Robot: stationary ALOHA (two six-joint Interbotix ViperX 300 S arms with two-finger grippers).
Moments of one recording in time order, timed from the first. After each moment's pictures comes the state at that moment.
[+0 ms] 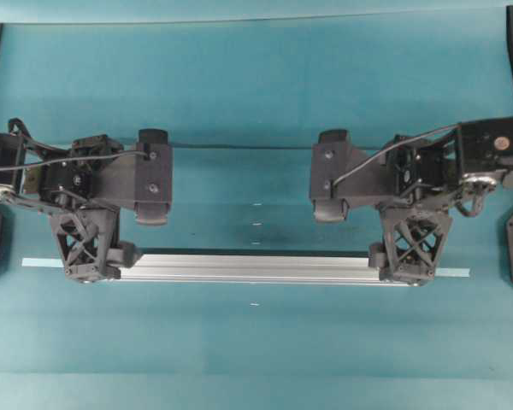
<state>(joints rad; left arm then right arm) -0.02 -0.32 0.56 0.02 0.90 -0.09 -0.01 -0.21 0.46 0.09 1.13 0.05</state>
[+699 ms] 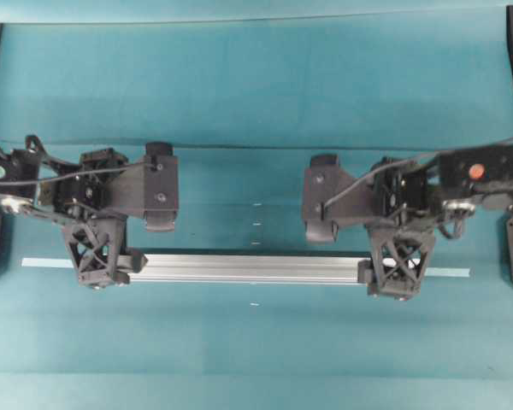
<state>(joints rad) -0.02 -0.26 0.66 0.02 0.75 -0.14 0.04 -0.16 0.57 0.09 0.92 0.06</state>
